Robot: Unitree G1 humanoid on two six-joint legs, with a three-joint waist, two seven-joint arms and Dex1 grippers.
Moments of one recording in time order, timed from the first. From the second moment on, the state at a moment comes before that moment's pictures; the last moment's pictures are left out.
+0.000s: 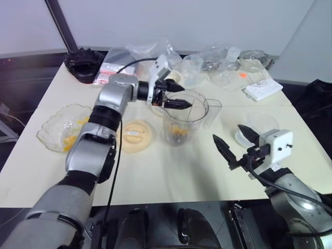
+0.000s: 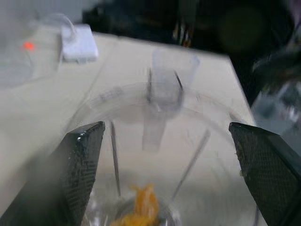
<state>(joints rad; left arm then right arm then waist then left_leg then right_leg) -1.23 0.27 -0.08 0.78 -0.24 0.44 -1.28 0.20 -0.44 -0.24 -0.82 0.52 0.57 0.23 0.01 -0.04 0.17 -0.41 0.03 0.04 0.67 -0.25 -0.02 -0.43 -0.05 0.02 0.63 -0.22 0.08</state>
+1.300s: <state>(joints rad) -0.57 0.58 -0.06 -0.29 -0.59 0.79 -0.98 -0.12 -0.50 -0.44 0.23 0.19 0.27 0.17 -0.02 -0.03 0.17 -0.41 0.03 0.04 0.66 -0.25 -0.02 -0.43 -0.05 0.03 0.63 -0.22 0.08</state>
